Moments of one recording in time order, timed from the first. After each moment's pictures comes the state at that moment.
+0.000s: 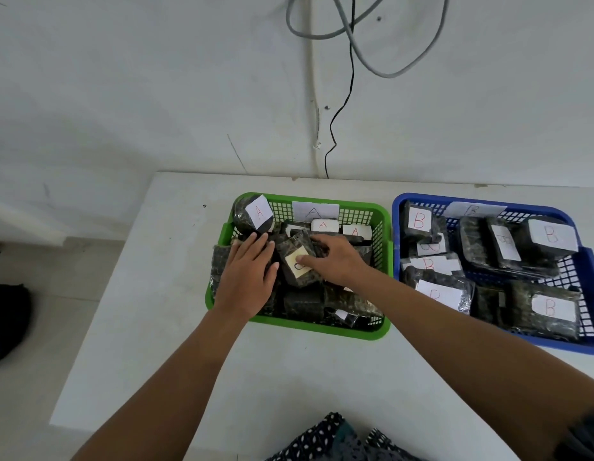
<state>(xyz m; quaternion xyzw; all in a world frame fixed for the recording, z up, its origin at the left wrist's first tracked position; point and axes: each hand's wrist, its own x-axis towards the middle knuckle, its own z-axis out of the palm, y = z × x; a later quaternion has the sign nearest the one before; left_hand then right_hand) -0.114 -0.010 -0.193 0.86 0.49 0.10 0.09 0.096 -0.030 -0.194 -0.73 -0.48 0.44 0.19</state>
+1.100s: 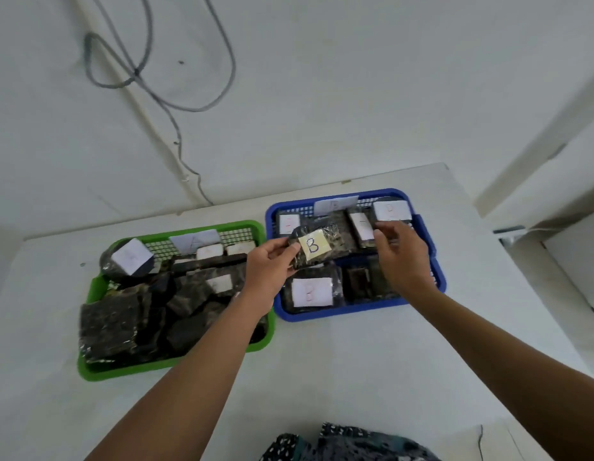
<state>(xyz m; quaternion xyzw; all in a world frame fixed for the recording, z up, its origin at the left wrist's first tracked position) 0.143 -0.081 -0.163 0.49 0.49 0.25 0.68 0.340 -0.219 -0.161 -0.84 -0.32 0.13 0.43</state>
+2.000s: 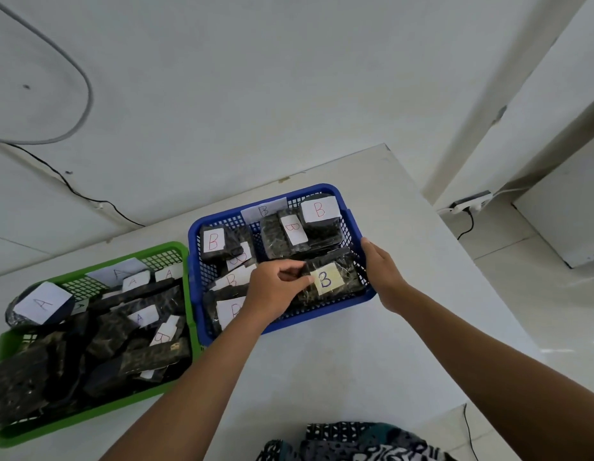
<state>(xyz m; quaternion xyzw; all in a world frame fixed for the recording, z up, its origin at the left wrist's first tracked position) 0.248 -0.148 -0.186 0.76 0.42 0.09 0.48 0.425 -0.275 -0.218 -0.73 -0.07 0.42 0.53</state>
